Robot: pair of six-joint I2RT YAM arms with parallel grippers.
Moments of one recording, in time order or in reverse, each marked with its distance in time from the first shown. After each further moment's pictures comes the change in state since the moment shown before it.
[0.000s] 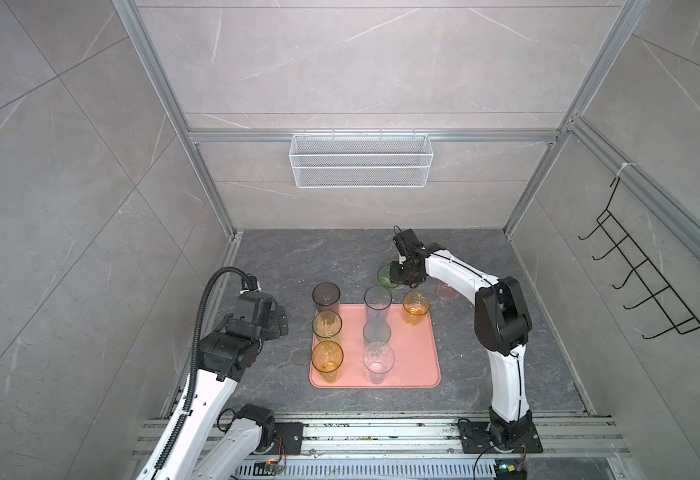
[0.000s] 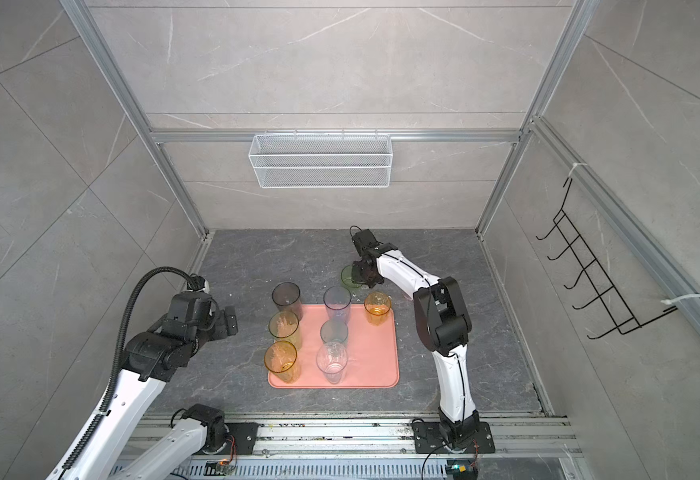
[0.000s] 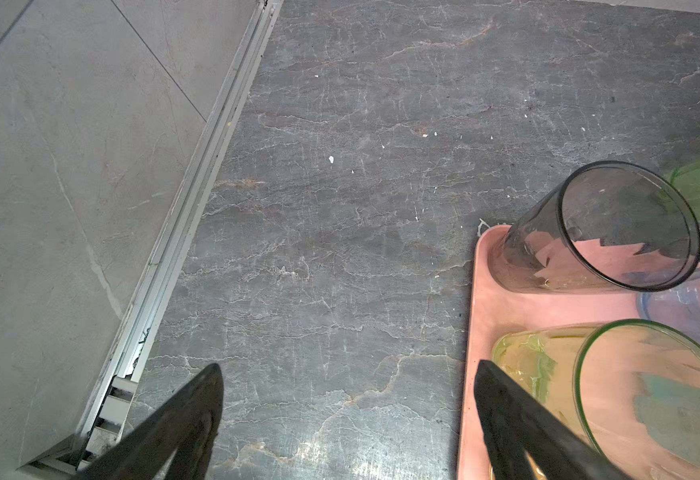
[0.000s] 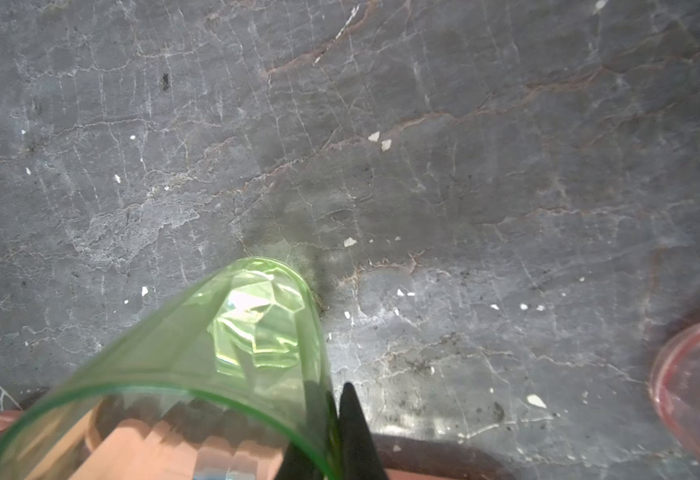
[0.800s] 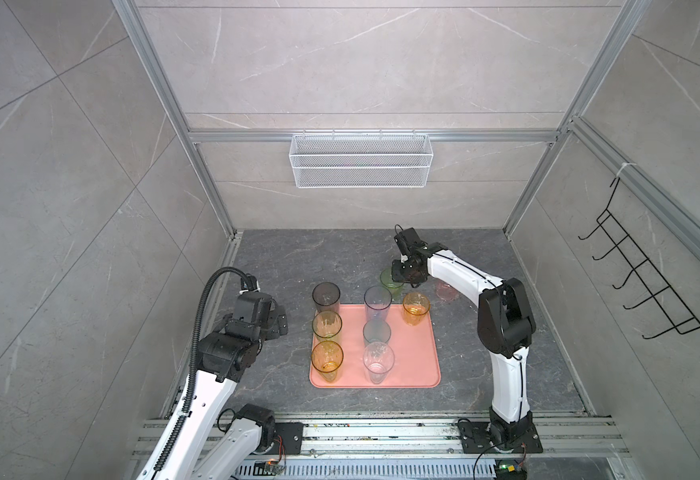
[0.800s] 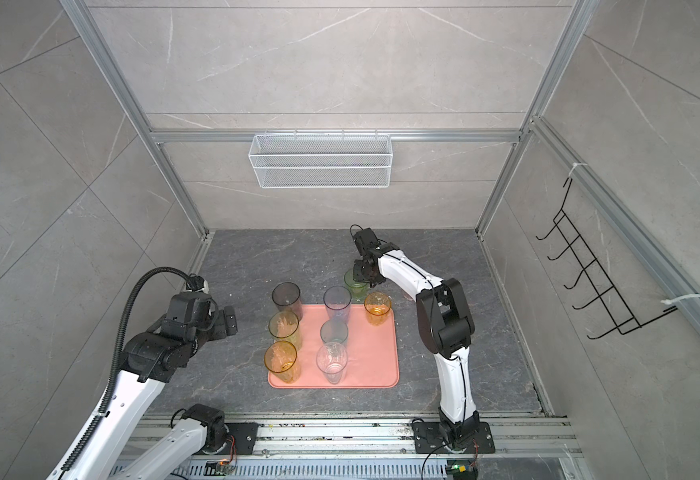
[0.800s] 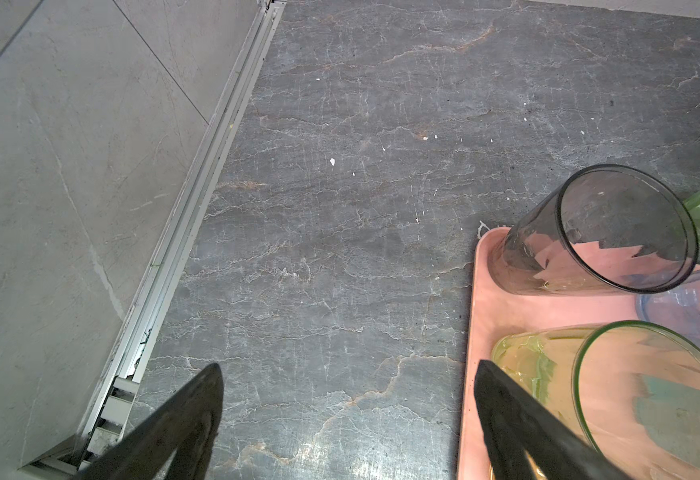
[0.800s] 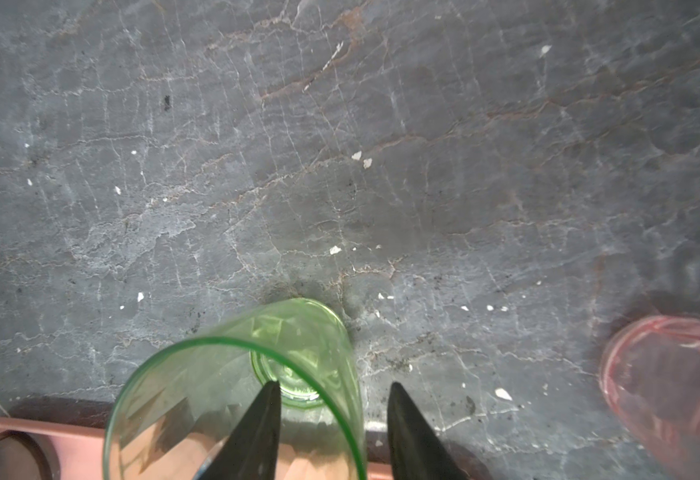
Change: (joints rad) left arm 0.000 -0.004 0.003 -0.002 -0.003 0.000; right arm 0.000 -0.023 -0.017 0.008 0.045 -0.019
